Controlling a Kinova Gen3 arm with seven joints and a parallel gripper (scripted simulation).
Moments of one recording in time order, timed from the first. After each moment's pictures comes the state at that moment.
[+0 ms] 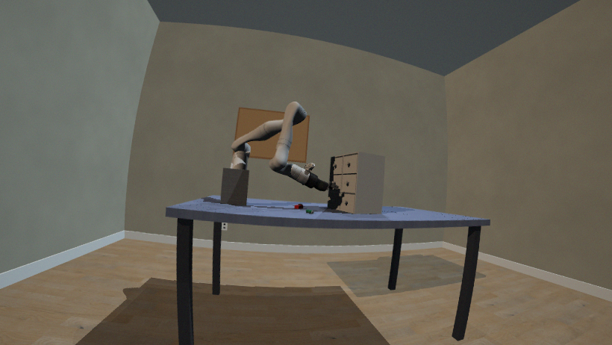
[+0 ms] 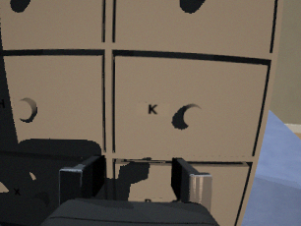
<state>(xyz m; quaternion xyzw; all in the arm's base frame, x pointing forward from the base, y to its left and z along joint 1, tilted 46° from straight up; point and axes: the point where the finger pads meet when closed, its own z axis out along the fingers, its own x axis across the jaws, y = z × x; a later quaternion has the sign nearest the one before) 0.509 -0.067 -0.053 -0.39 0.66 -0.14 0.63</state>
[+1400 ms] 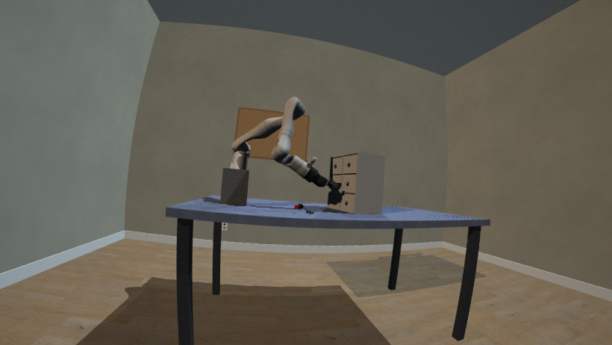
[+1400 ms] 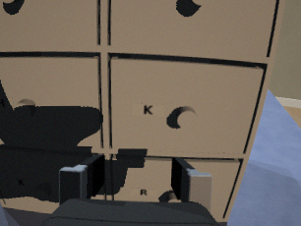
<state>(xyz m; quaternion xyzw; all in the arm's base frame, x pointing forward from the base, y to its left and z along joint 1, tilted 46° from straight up) 0.501 -0.080 -0.048 -0.44 0.66 -0.10 0.60</state>
